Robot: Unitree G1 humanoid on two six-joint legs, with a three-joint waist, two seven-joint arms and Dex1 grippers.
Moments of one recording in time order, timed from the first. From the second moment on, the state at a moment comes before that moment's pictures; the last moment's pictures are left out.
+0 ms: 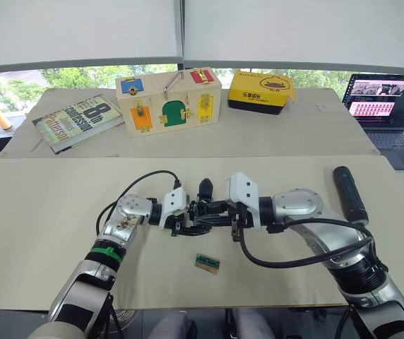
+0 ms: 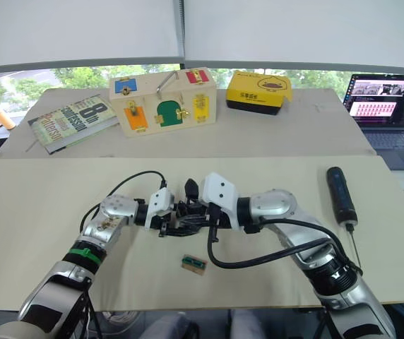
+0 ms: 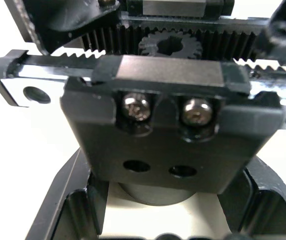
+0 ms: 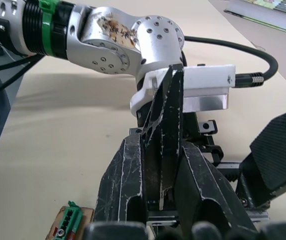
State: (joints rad) left arm -0.61 0.39 -0.25 0.53 -0.12 -0.09 -1.29; right arm -0.54 -0.57 0.35 -0.36 0.36 0.58 0.92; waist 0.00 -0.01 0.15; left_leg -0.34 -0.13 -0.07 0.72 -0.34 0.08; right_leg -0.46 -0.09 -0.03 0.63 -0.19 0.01
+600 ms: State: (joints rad) left arm -0.58 0.40 -0.26 0.51 -0.12 -0.09 -1.27; right arm -0.54 -0.53 0.36 -0.36 0.33 0.59 0.92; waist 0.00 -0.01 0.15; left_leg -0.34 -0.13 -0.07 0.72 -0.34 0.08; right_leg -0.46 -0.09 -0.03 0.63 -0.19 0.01
